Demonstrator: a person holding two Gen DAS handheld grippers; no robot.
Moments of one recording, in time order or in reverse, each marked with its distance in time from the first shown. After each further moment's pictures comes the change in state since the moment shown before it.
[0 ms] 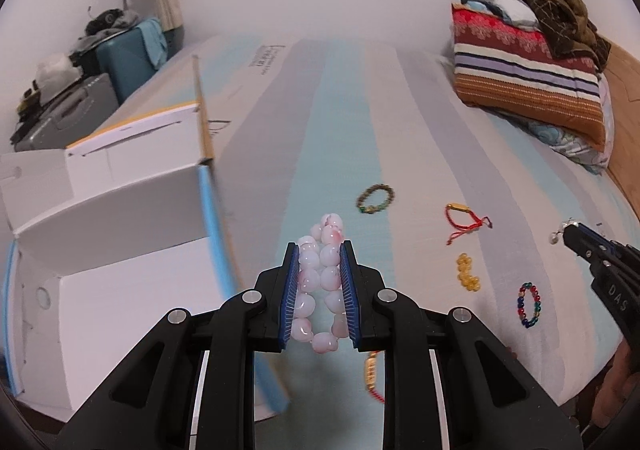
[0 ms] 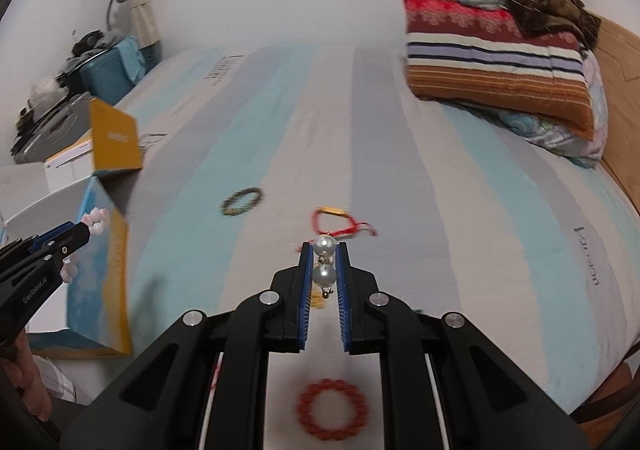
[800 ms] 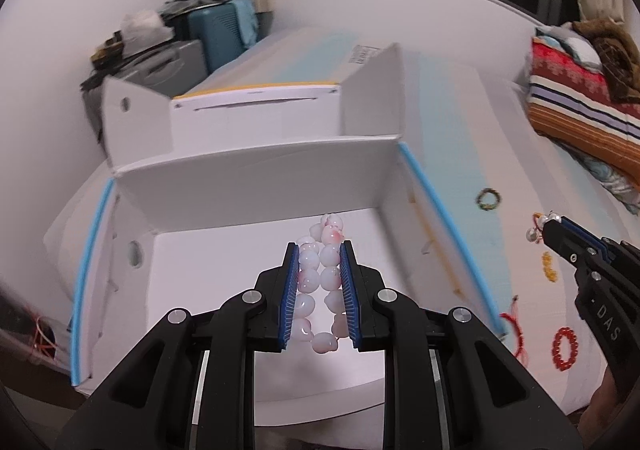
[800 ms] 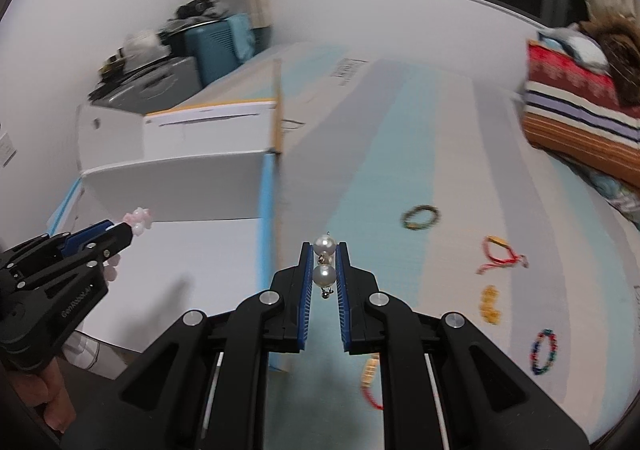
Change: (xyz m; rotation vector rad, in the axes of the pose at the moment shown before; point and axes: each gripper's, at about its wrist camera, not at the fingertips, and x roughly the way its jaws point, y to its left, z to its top) left arm -0.047 0.163 -0.047 -0.158 -0.005 0.161; right arm -0.024 0.210 -0.016 -0.219 -0.041 0.230
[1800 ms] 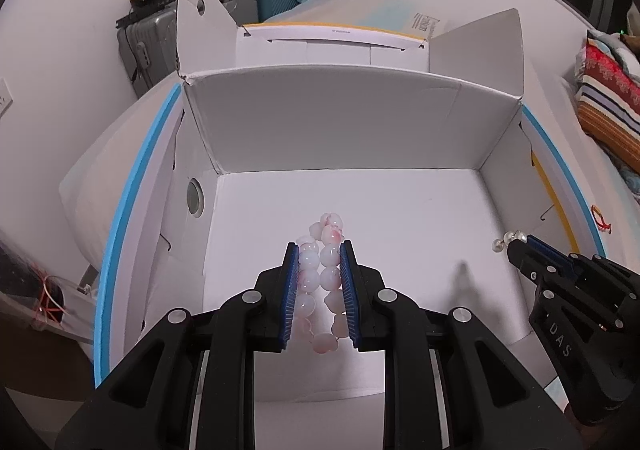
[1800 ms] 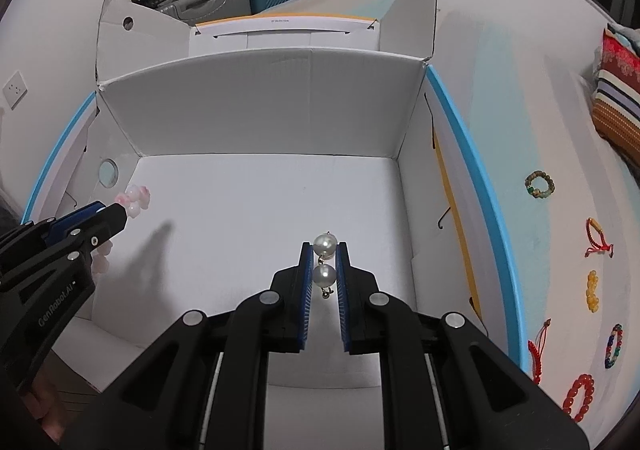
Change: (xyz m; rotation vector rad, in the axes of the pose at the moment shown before) left arm 0.050 0.096 -0.035 -0.095 0.130 0.072; right arm 0.096 0.106 -0.025 -0.088 0.205 0.078
